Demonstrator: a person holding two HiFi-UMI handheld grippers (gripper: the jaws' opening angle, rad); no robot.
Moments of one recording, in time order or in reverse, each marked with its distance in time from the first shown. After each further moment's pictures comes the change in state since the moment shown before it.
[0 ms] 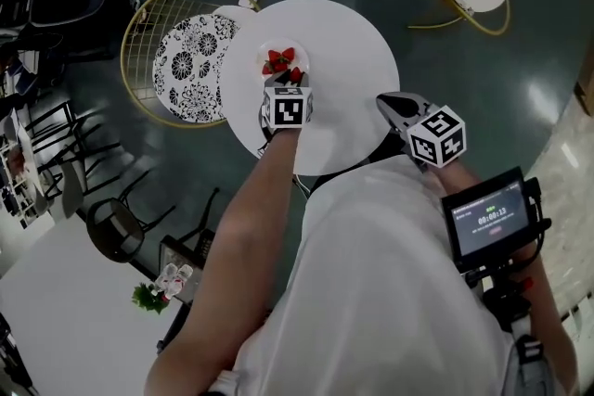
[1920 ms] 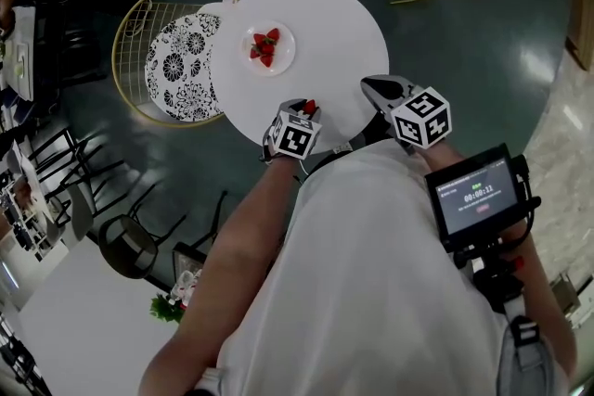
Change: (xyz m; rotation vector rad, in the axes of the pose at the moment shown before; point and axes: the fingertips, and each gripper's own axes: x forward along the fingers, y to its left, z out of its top) left arm -0.039 -0.088 -0.123 0.322 0.171 -0.294; right arm -0.001 0.030 -0.022 0.050 -0.084 -0.070
